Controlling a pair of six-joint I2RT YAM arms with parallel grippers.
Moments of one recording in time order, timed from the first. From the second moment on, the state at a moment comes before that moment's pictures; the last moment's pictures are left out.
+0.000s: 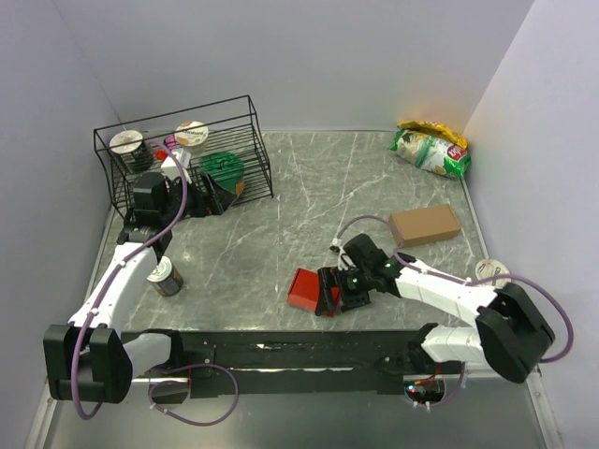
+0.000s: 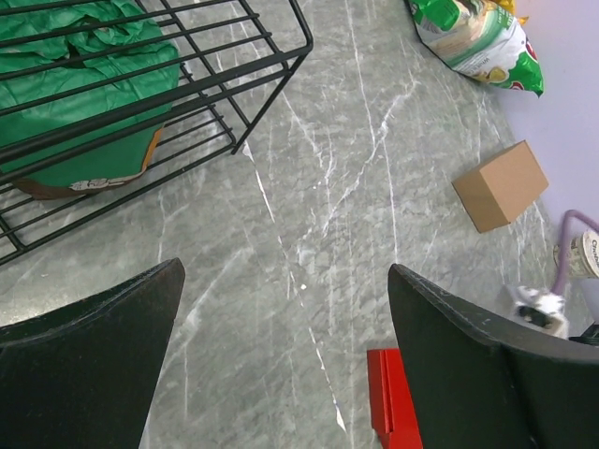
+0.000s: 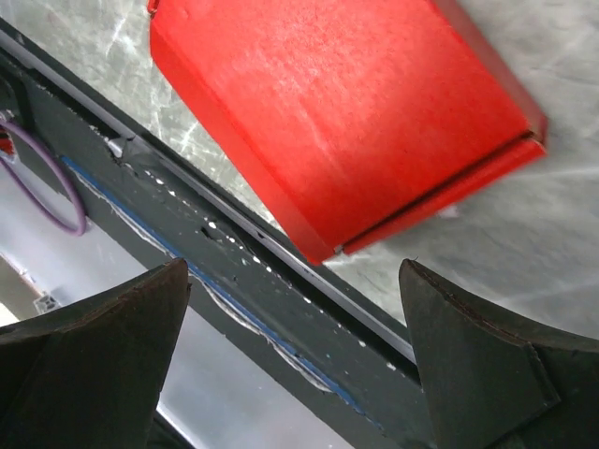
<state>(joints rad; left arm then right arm) -0.07 1.13 0.82 -0.01 0.48 -0.38 0.70 1.20 0.58 -0.46 -0.42 0.54</state>
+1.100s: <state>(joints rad) -0.08 1.11 0.82 -0.03 0.47 -0.35 0.79 1.53 1.06 -0.41 -0.27 0.04</state>
